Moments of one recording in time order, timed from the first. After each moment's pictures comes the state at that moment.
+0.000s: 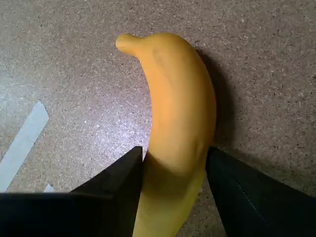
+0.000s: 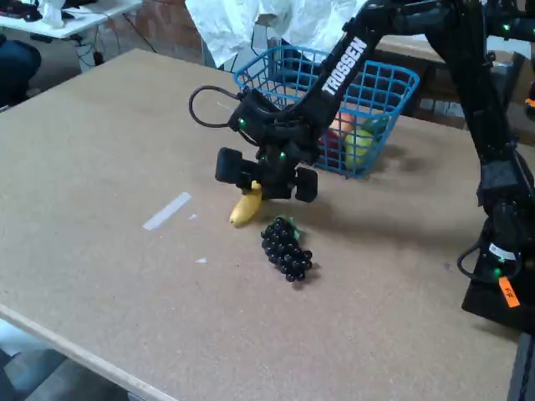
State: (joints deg) arm 3.1 118.4 57.2 5.4 12.2 58.3
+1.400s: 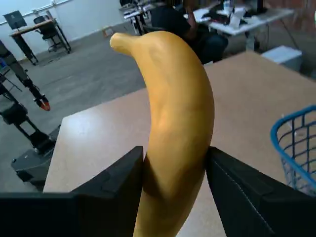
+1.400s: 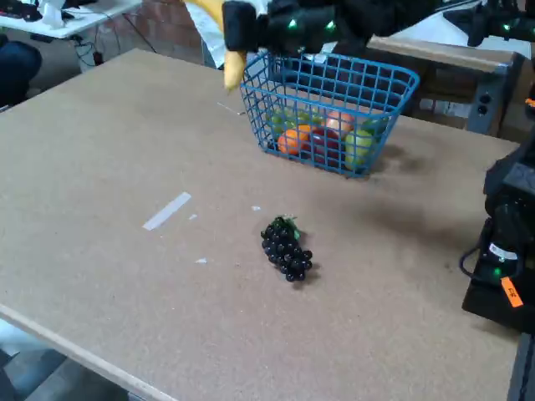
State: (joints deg) arm 7.1 76.2 57.2 3.0 13.9 19.6
